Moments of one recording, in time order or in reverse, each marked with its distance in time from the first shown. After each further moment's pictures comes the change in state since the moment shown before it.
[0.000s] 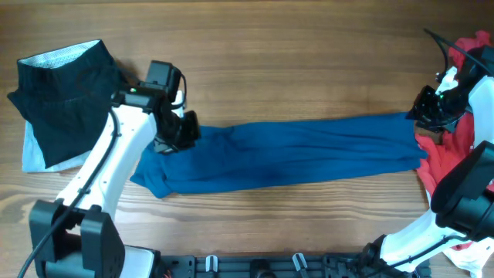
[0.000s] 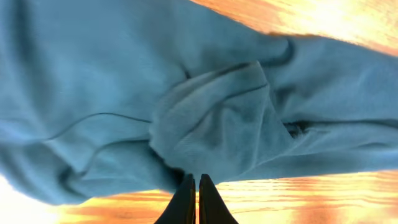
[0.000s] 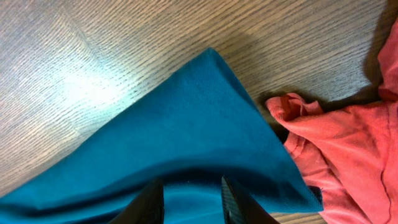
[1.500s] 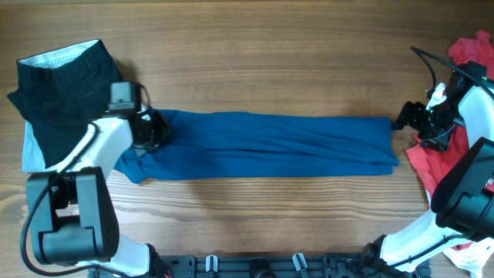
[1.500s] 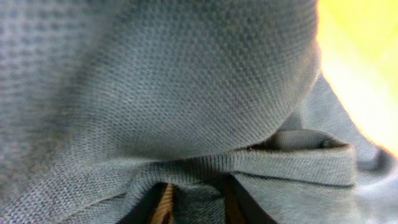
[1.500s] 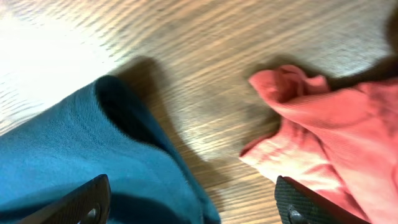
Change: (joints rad) left arm 0.292 0.122 -0.265 0.523 -0.013 -0.100; right arm 0.000 0.000 -0.142 0.069 0.052 -0.051
